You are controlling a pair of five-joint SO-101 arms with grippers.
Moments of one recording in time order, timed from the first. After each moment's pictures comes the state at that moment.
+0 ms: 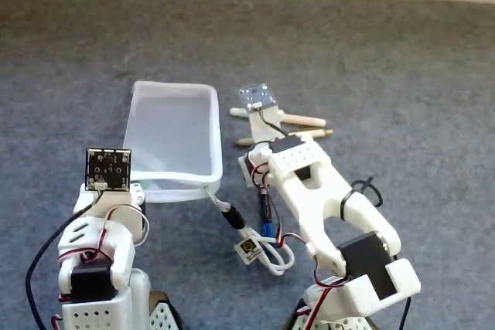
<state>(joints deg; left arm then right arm) -13.6 -104.0 85.8 61.8 -4.4 -25.1 -2.5 37.3 42.2 1.2</state>
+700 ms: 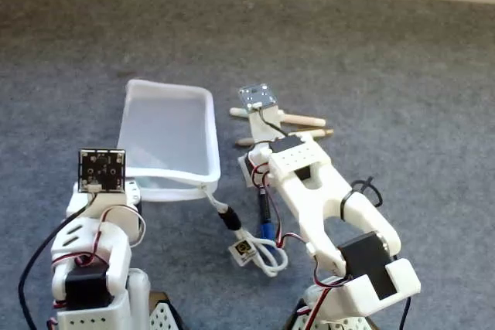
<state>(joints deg) -13.6 -103.6 80.0 63.4 -4.5 -25.1 -2.5 37.3 42.2 1.2</state>
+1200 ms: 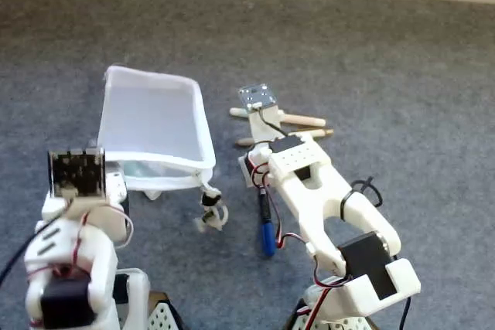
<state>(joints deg) -13.8 -91.1 58.8 67.5 -4.5 -25.1 -2.5 37.3 42.2 1.2</state>
